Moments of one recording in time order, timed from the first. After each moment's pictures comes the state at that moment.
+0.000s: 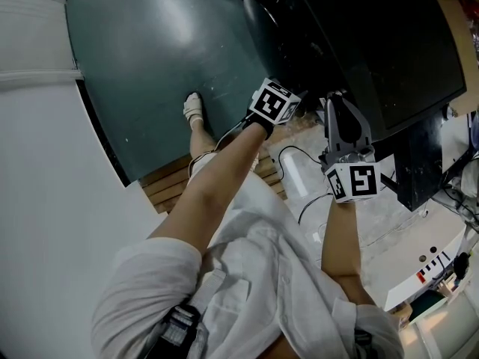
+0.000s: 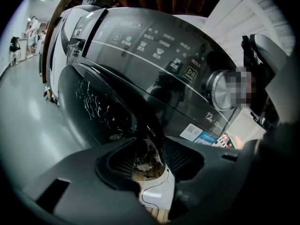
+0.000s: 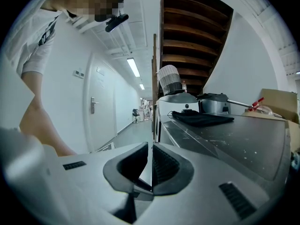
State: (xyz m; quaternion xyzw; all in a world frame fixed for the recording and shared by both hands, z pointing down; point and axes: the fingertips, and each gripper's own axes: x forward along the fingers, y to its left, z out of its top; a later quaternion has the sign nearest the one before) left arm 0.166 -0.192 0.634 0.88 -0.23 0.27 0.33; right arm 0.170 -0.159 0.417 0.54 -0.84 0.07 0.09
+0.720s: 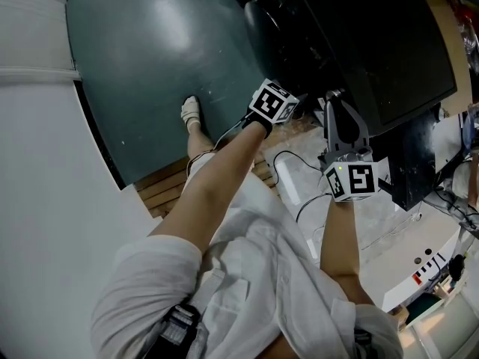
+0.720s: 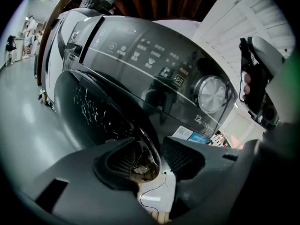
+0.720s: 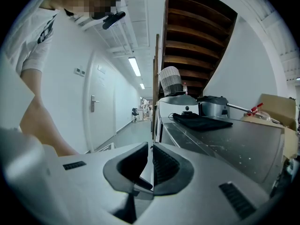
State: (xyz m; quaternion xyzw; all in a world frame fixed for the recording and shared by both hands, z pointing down) left arm 0.165 -0.185 0.621 0.89 -0.20 0.25 0.32; right arm 0.161 -0.146 0.405 0.54 -0.83 0.06 0.10
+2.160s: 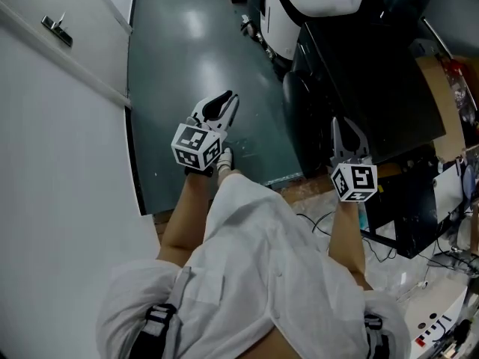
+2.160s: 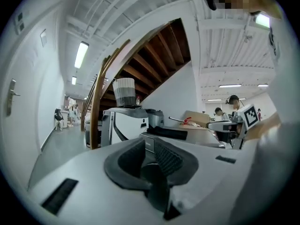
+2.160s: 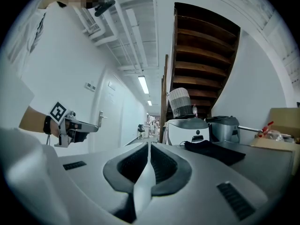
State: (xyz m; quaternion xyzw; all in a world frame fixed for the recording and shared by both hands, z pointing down) left arm -0.150 -0.163 0.305 0.88 -0.48 0.04 0.04; right arm 0.105 -0.138 0.294 0.51 -0.86 -0.02 0.03
